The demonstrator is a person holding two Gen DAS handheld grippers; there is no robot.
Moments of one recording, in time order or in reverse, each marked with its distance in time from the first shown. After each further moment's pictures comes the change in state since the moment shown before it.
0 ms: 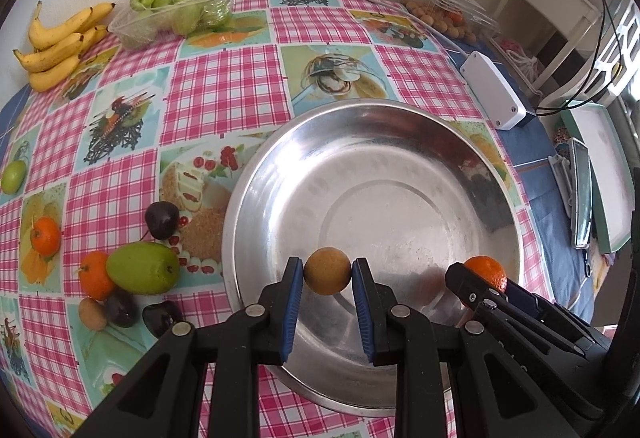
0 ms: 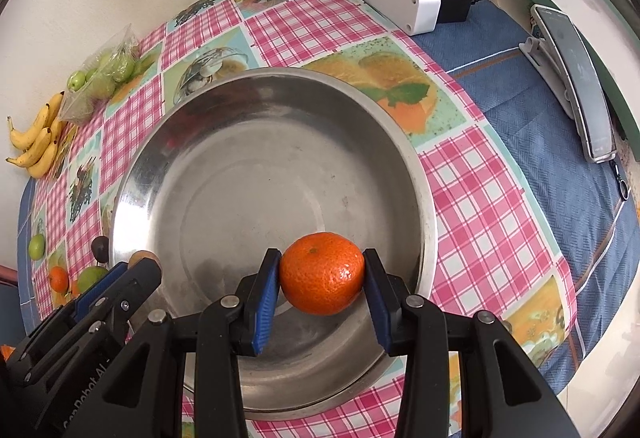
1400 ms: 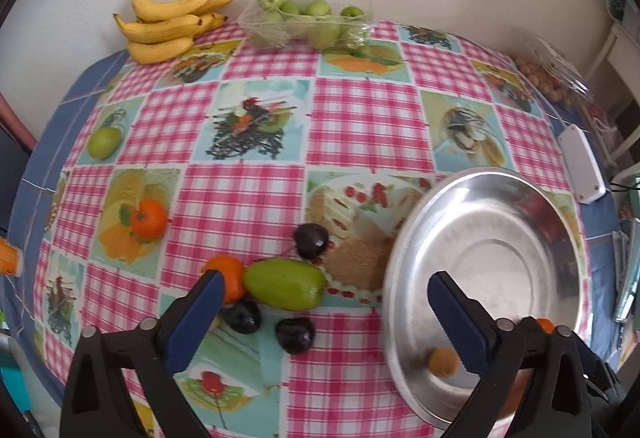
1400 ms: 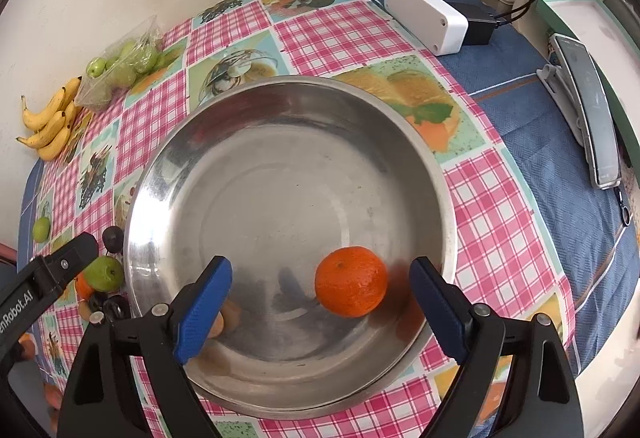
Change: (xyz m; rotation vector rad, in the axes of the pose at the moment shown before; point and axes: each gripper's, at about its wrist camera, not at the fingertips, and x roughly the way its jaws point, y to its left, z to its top) left arm -0.032 0.072 0.012 -0.204 -0.072 0.267; right arm -0.004 0.013 0.005 -0.088 -0.030 0.024
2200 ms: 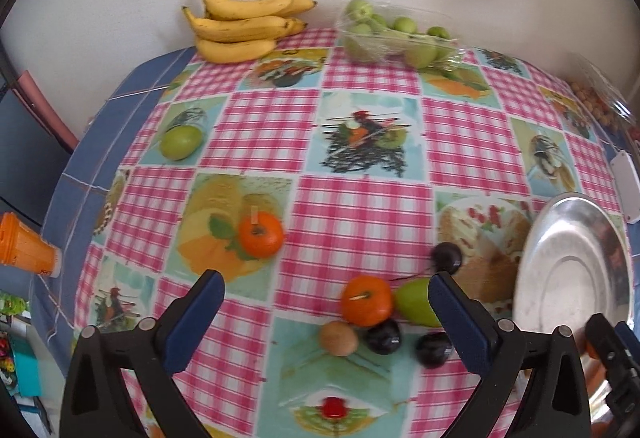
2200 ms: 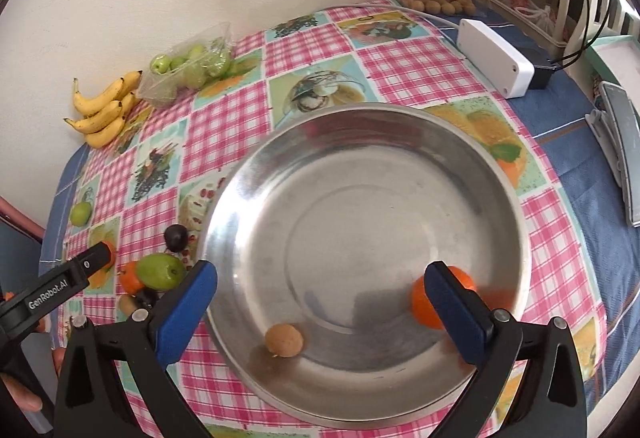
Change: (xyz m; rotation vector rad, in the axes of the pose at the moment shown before) left arm 0.000 0.090 0.002 -0.048 -0.048 0.137; right arm -0.012 0.047 -0.005 -0.103 -0.098 0.151
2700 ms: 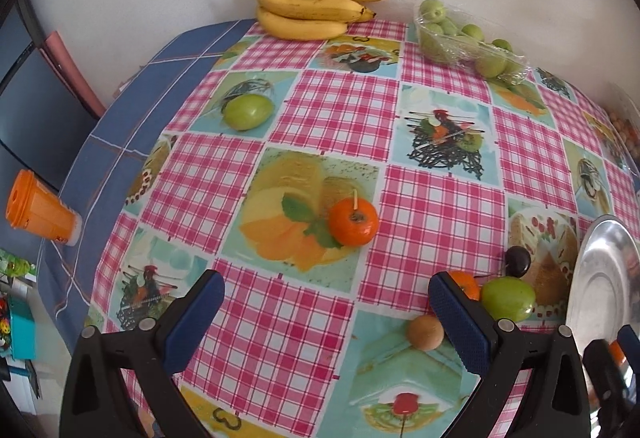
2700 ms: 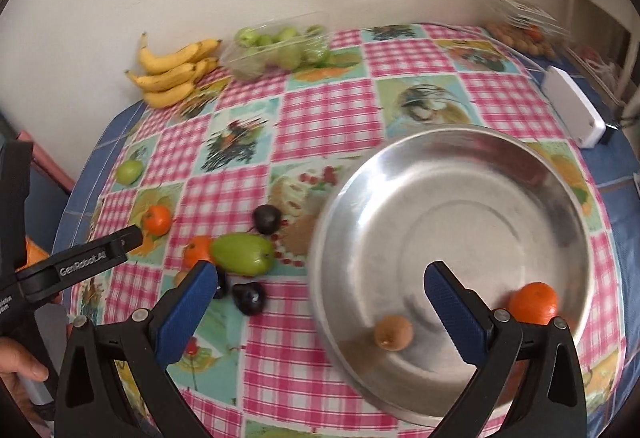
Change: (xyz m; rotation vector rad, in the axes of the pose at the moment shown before) left arm 0.009 0.063 -0.009 -0.118 0.038 0.043; right arm 0.001 0.084 -0.018 -0.217 -0.009 0.108
